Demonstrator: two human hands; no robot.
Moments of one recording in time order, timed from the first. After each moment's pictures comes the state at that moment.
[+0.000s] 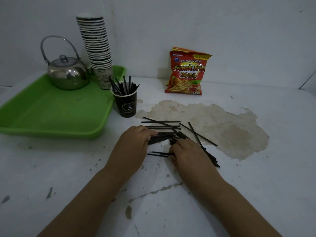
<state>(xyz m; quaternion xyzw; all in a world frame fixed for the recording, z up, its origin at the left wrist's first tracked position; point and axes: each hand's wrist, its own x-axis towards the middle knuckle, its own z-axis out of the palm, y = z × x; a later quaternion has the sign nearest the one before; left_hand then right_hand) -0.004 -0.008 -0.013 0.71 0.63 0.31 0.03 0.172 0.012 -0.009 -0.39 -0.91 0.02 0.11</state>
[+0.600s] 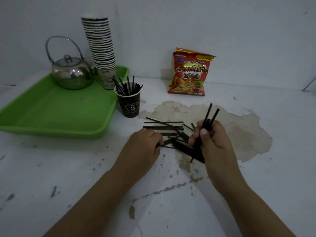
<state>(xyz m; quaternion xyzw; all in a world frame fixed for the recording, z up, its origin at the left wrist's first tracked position) 0.007 -0.014 -0.007 0.75 0.61 0.26 0.02 0.183 0.014 0.018 -0.40 -0.61 0.47 0.49</state>
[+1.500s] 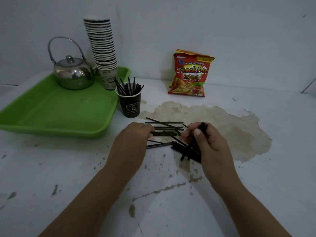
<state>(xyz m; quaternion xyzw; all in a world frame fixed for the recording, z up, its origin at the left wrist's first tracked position) -0.009 -0.009 -0.001 0.71 0.64 0.28 -0.02 0.181 0.009 0.020 -0.39 -0.64 0.45 0.48</state>
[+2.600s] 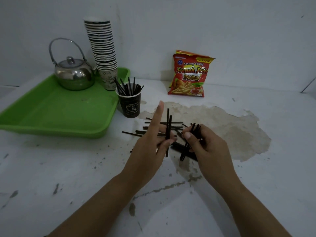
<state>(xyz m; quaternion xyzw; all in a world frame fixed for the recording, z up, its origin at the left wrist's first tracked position) 0.032 -0.021 -0.001 0.67 0.50 0.53 0.17 0.182 0.006 0.026 -0.43 -0.73 0.31 0.43</state>
